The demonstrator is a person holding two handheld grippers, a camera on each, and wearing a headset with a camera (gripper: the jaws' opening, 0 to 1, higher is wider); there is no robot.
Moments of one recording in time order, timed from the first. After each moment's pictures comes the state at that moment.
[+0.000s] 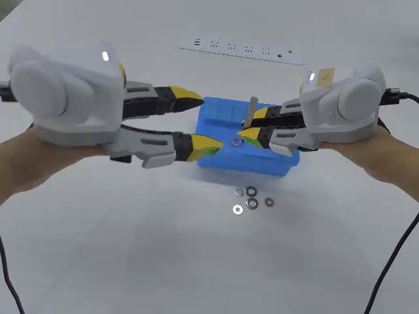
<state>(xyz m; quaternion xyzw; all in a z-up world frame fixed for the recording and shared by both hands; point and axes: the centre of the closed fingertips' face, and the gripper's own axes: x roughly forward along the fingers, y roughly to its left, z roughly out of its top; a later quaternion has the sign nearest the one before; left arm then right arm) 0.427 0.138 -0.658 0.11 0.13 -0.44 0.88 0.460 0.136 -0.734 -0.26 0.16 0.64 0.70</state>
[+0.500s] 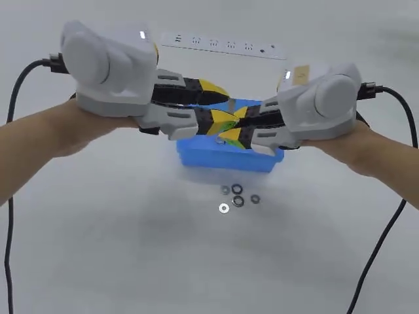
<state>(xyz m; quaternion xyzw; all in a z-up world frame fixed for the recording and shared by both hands) 0.451 0.109 -0.671 0.09 0.12 -0.49 0.86 0.453 0.137 -0.737 -0.27 0.16 0.65 0.69</state>
